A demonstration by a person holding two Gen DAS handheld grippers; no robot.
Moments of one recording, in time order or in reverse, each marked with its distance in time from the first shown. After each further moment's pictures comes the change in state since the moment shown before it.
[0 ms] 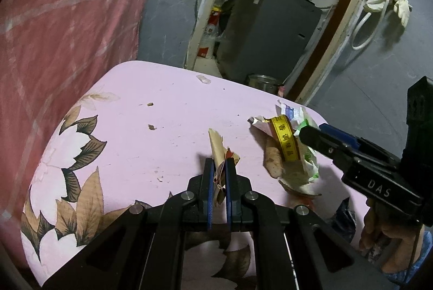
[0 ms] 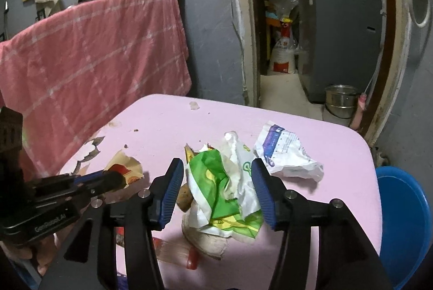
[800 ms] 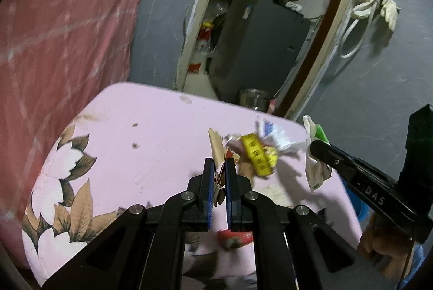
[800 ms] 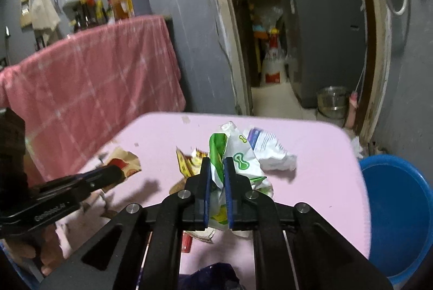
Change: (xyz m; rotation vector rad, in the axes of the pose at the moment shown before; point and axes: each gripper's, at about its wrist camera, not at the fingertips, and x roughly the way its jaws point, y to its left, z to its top) left arm -0.022 -0.030 0.006 0.034 -0.102 -0.030; right arm -0.045 -0.022 -0.016 0.098 -0.136 0.000
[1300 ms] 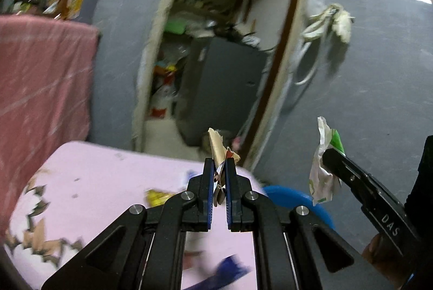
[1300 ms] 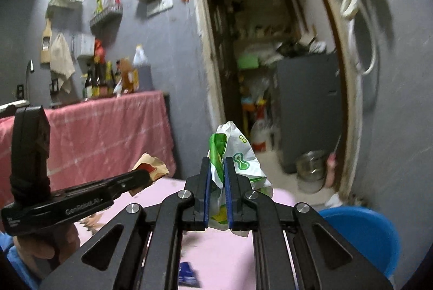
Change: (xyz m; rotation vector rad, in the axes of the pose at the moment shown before) left arm -0.019 -0.108 0.020 0.117 -0.231 -0.148; right arm -0.123 -0.035 0.010 -0.050 -0.394 -0.065
